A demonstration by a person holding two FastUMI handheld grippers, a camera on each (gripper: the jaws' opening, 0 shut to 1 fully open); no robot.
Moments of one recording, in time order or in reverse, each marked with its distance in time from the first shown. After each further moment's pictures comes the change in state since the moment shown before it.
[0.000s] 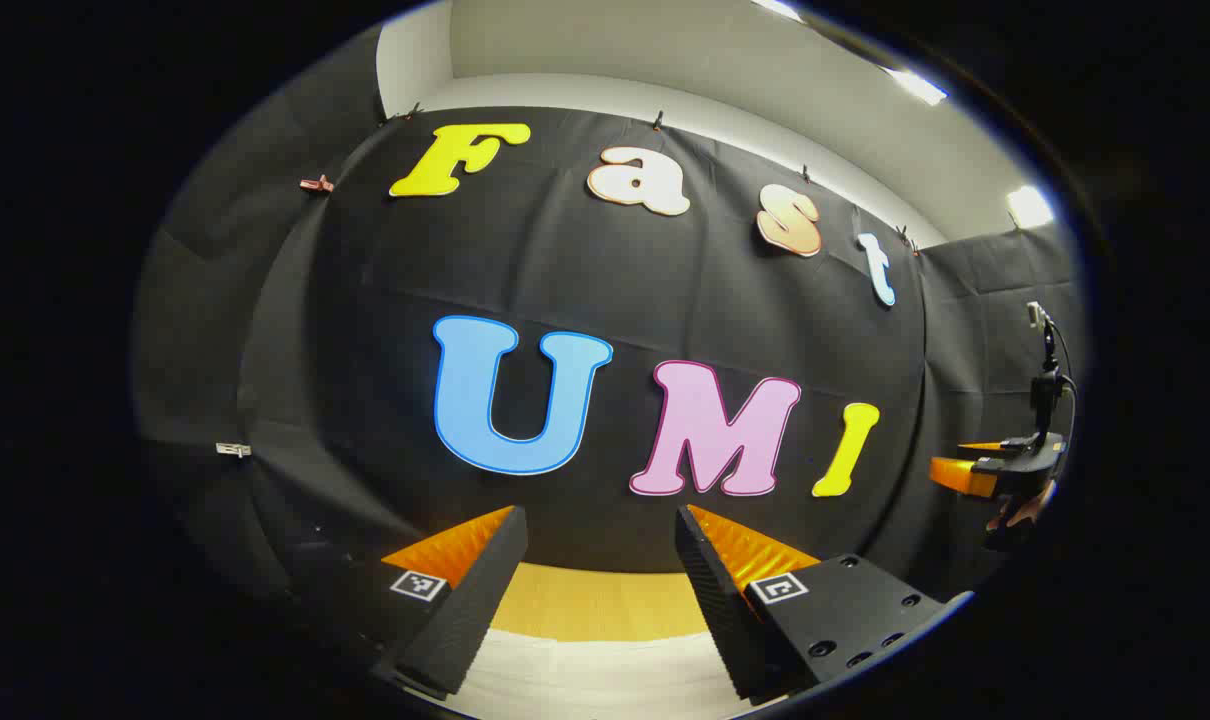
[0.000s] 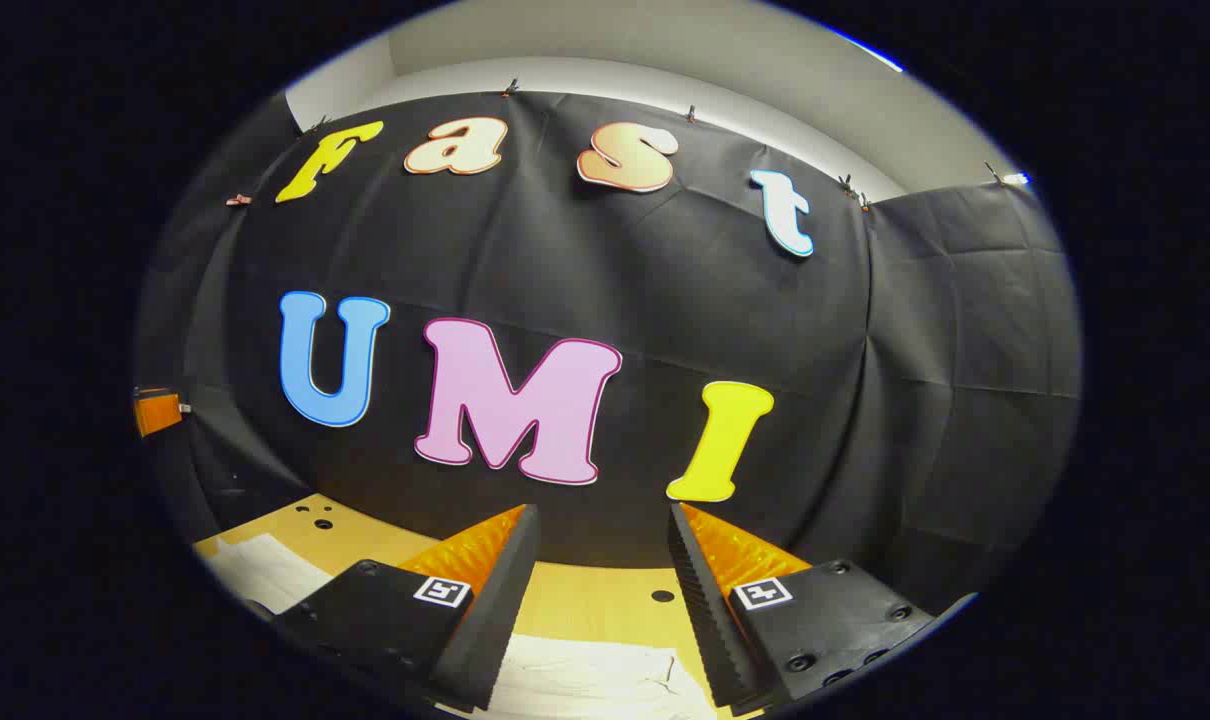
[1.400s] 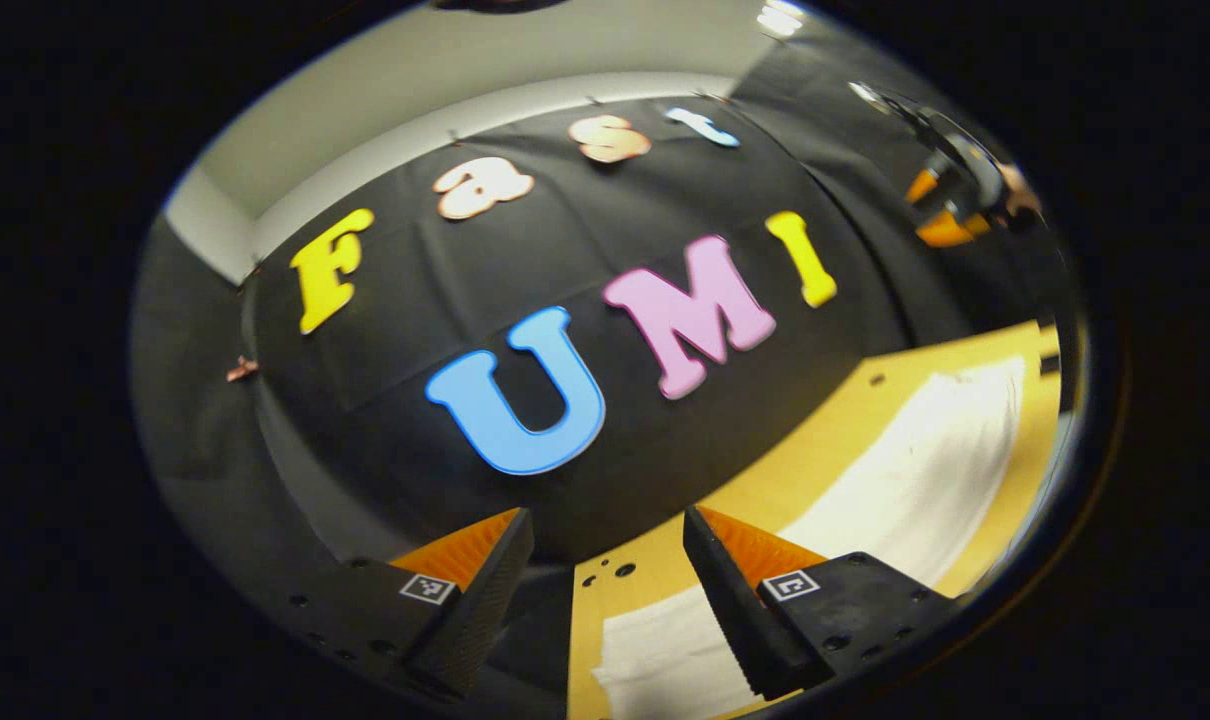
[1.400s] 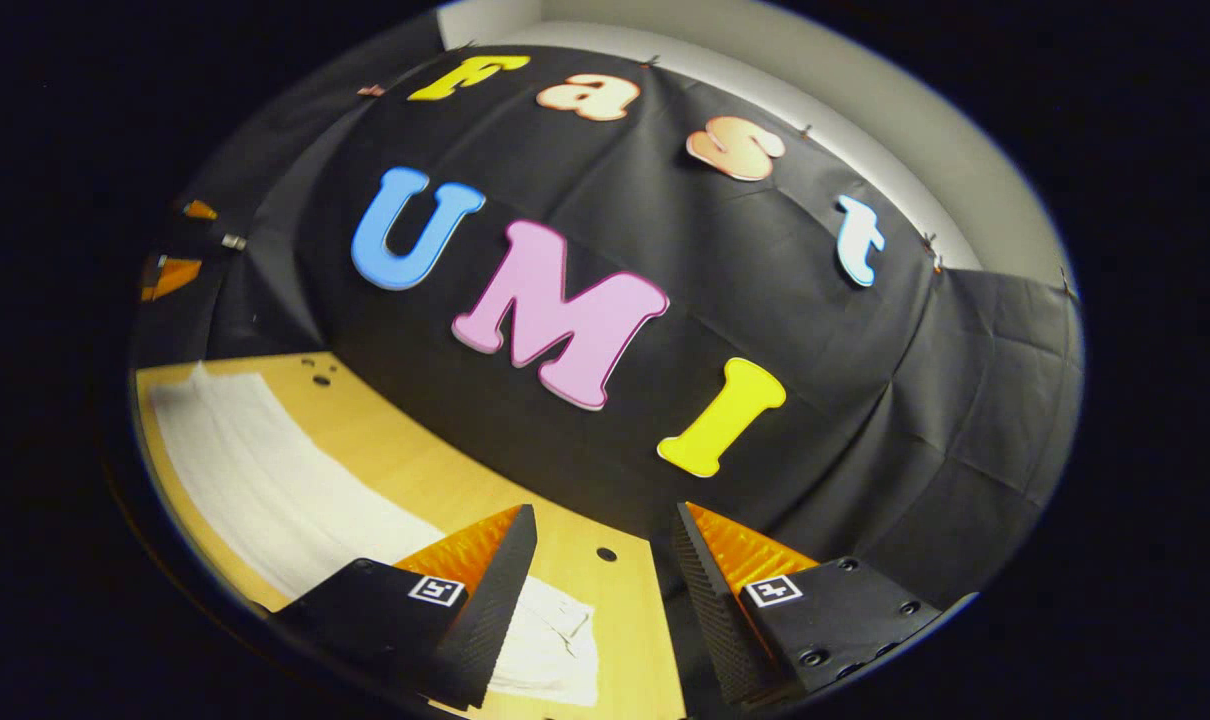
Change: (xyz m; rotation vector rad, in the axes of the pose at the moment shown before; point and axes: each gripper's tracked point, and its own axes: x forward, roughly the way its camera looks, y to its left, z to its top) left arm -0.067 0.082 -0.106 0.831 0.113 -0.099; right arm -0.065 -0.030 -0.117 -0.493 0.125 0.108
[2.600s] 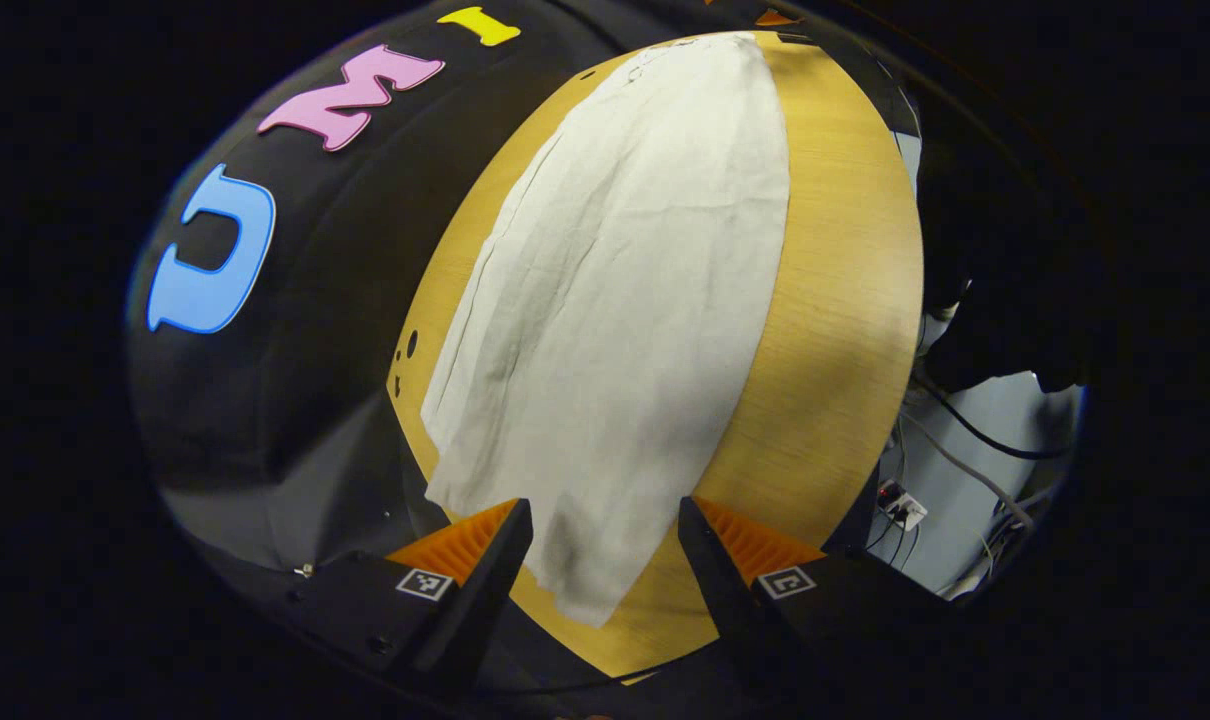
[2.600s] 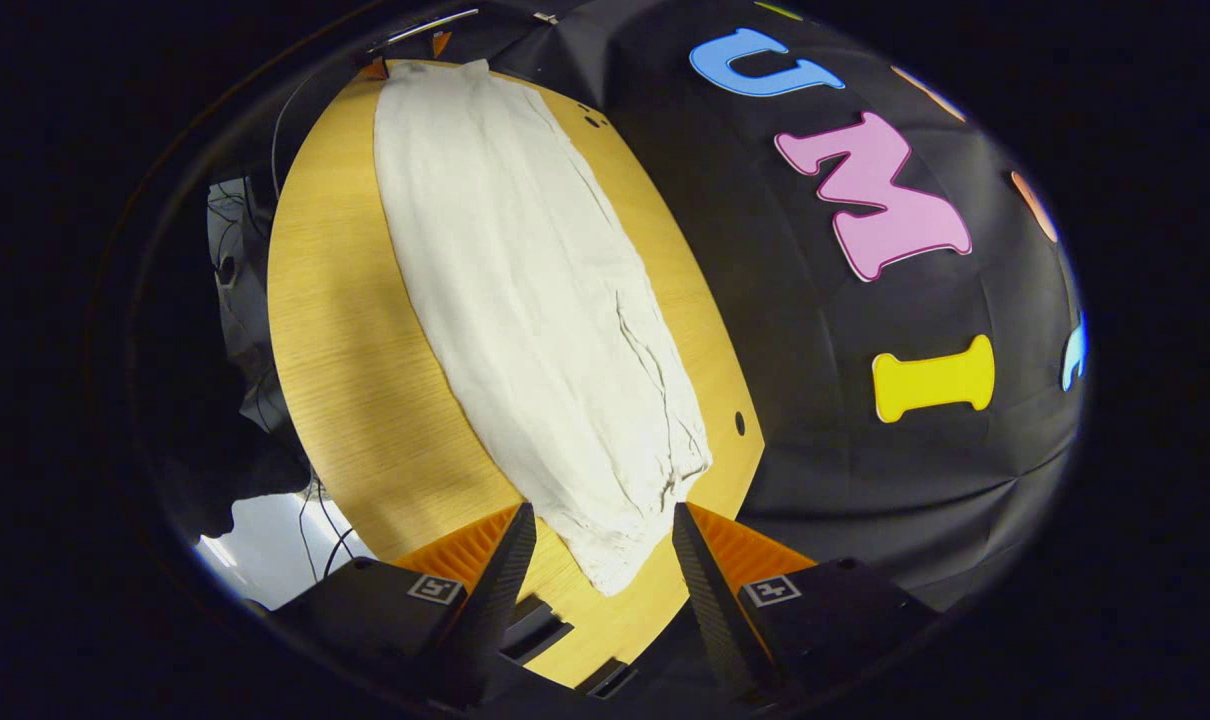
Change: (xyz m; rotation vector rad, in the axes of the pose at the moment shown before) left arm -0.049 -0.115 -0.321 0.474 0.643 -0.590; right arm -0.045 0.124 -0.253 -0.571 0.384 0.488
